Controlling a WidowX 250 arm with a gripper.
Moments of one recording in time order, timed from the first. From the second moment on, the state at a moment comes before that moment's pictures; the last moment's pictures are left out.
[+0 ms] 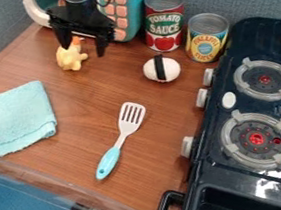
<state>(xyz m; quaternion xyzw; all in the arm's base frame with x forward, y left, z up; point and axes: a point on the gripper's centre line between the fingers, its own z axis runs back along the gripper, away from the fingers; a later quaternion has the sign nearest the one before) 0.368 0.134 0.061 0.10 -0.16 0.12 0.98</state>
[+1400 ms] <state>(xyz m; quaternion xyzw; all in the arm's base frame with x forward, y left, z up) 0.374 0.164 0.012 0.05 -0.11 0.17 0.98</state>
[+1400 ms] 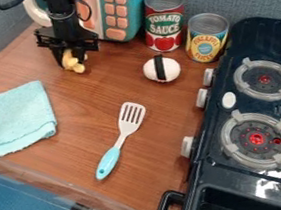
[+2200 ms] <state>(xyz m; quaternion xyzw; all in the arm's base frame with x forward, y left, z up) 0.323 0.102 0.066 -0.01 -0.13 0.10 0.99</state>
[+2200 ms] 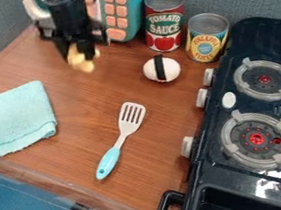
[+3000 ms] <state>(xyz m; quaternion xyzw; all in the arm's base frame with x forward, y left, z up) 0.292 0.085 0.022 -0.01 -0.09 0.05 0.99</state>
